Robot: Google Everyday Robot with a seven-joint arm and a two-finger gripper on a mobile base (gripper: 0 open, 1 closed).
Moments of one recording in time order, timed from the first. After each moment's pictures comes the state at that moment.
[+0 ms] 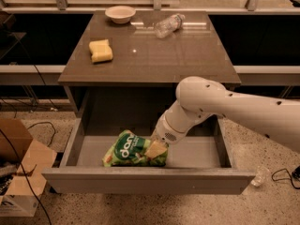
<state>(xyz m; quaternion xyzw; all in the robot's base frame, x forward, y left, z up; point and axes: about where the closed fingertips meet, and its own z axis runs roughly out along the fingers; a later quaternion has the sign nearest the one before) 0.502 -0.016 0.663 -0.59 0.77 0.19 0.15</state>
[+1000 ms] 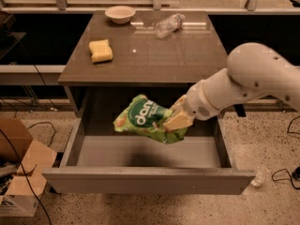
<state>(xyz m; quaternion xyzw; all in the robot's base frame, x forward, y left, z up) 0.524 -0.072 0.779 -0.56 0.76 0.19 0.28</state>
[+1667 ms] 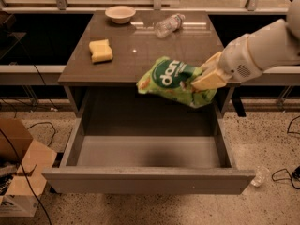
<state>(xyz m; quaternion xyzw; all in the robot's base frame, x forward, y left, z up) 0.560 -0.143 0.898 -0.54 0.75 0.13 0.36</state>
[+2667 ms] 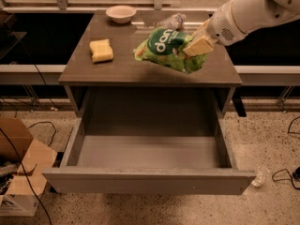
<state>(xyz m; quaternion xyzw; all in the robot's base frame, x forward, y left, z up) 0.655 -0.138 0.942 -0.54 0.74 0.10 0.39</state>
